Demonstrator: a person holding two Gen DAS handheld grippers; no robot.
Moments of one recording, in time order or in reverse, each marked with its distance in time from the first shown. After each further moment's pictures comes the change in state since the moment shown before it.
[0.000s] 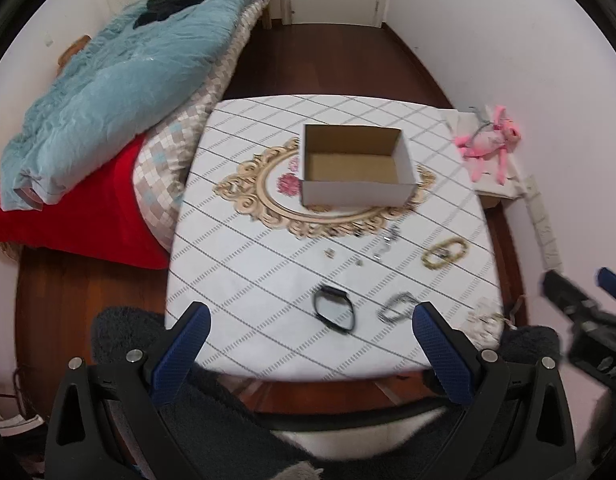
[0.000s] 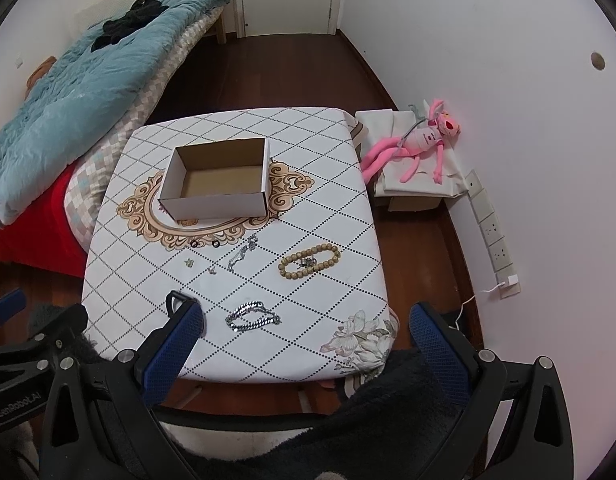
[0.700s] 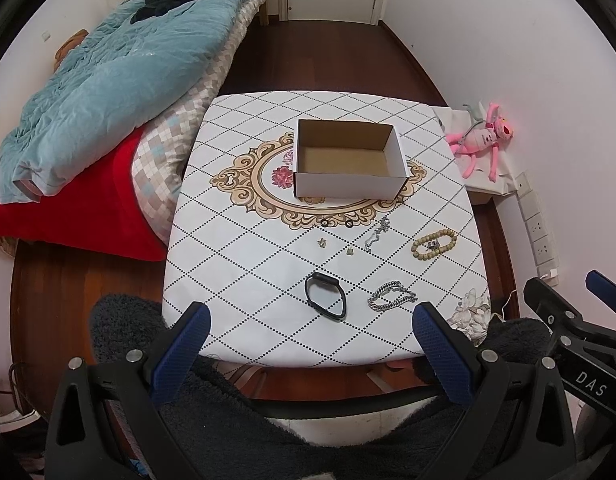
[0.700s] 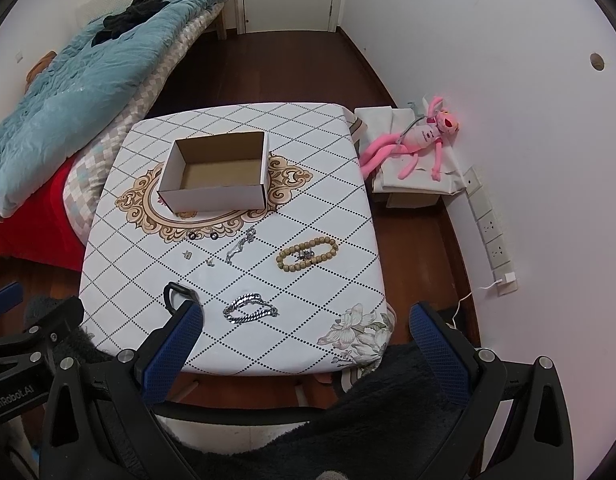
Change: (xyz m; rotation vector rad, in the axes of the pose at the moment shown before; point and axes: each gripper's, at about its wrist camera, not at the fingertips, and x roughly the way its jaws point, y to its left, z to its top) left arm -0.024 -0.003 -0.009 -0.008 0.031 -0.045; right arm -0.009 0.007 -0.009 -0.033 0.008 -0.013
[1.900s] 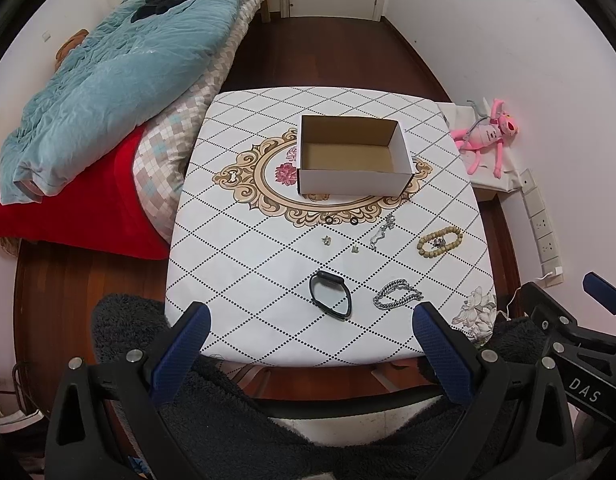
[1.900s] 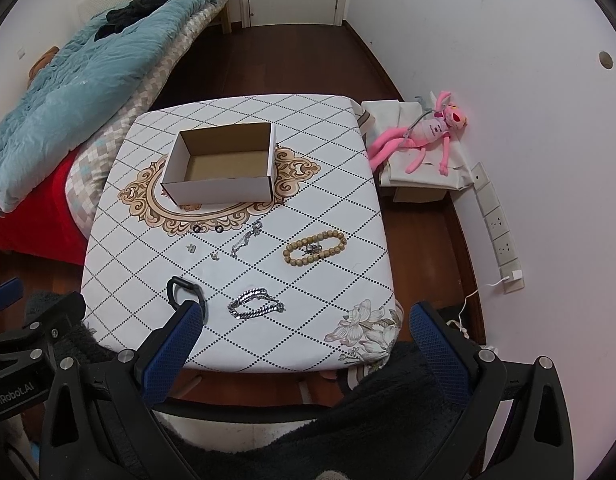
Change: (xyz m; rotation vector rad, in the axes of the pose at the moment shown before) left arm 0.007 0.002 -0.003 0.003 0.008 0.015; right arm 0.011 0.007 -0.004 -0.012 0.023 0.013
